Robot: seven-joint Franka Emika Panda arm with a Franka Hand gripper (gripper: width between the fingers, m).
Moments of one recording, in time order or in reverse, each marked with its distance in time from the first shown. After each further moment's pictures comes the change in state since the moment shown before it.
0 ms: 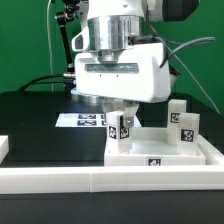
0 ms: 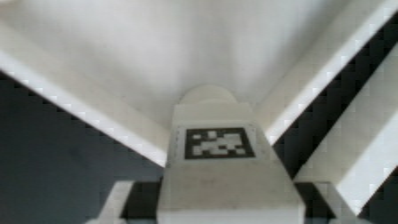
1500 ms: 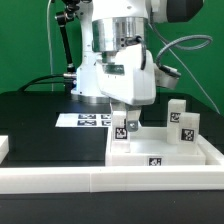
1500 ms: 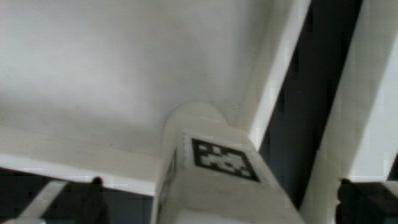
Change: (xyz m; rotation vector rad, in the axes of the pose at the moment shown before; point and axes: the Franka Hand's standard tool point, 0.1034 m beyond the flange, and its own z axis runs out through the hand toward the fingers) arm -0.006 -0.004 0.002 0.019 0.001 0.218
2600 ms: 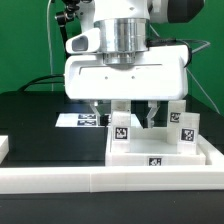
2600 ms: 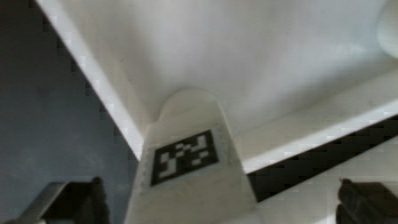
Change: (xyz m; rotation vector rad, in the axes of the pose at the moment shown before) arm -0.002 0.000 0.001 -0.009 -0.005 -0.882
